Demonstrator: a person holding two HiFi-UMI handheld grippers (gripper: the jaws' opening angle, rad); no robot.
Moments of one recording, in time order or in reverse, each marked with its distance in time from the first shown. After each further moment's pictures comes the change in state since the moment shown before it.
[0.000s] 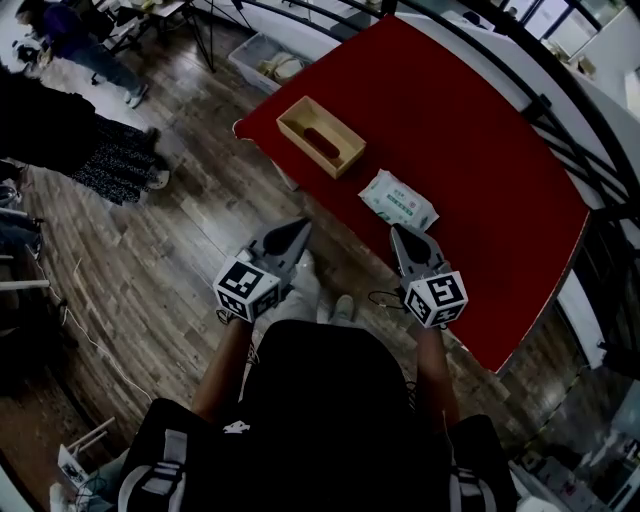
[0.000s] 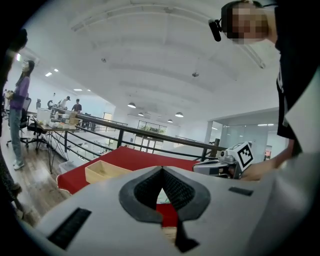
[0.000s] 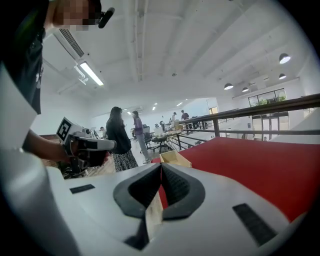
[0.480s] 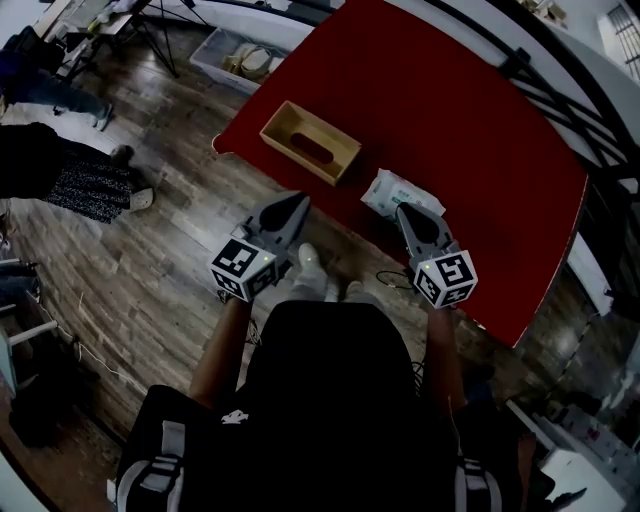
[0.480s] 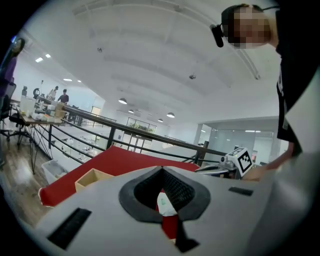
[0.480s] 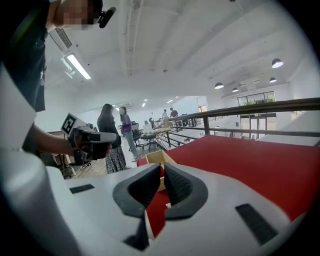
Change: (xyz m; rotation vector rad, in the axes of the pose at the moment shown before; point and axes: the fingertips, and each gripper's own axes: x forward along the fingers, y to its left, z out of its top) left arm 0.071 0.082 0.030 -0.040 0.034 -0.166; right arm 0.068 -0.045 0.007 0.030 0.045 -0.125
